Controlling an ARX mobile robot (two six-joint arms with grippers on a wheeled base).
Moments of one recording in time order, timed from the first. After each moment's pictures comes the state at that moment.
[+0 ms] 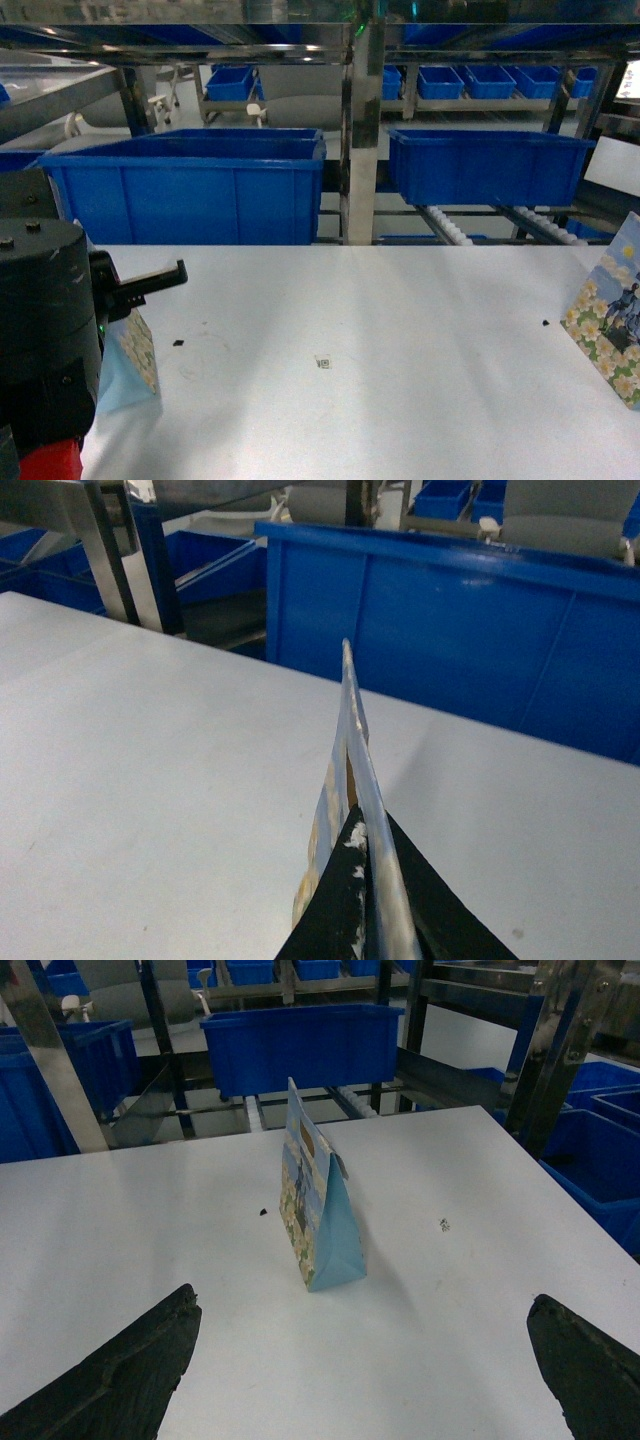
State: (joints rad) left arm -0.31 2.17 0.62 1.29 -0.77 -0.21; right arm 0.12 0.23 0.02 -0.06 0.32 0.12
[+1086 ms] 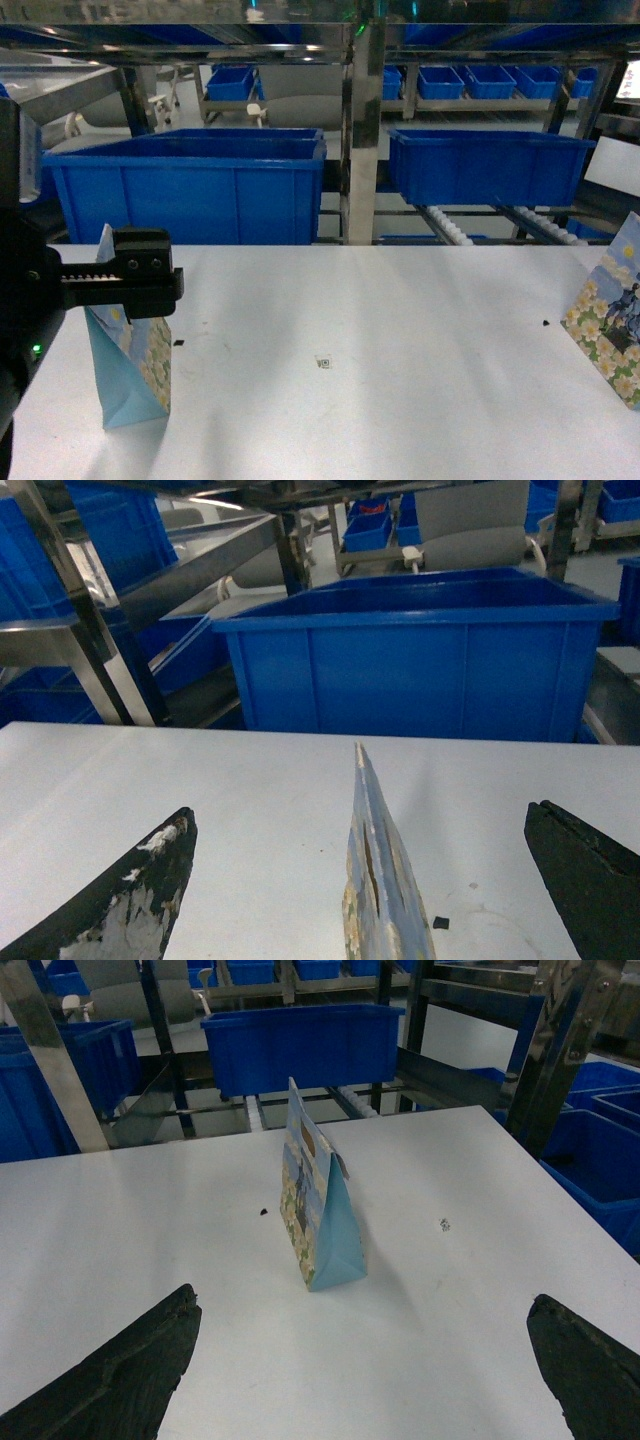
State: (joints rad) left arm -0.41 1.81 0.39 1.29 -0.73 0.05; right arm 0.12 0.23 0.02 -0.06 0.32 0.12
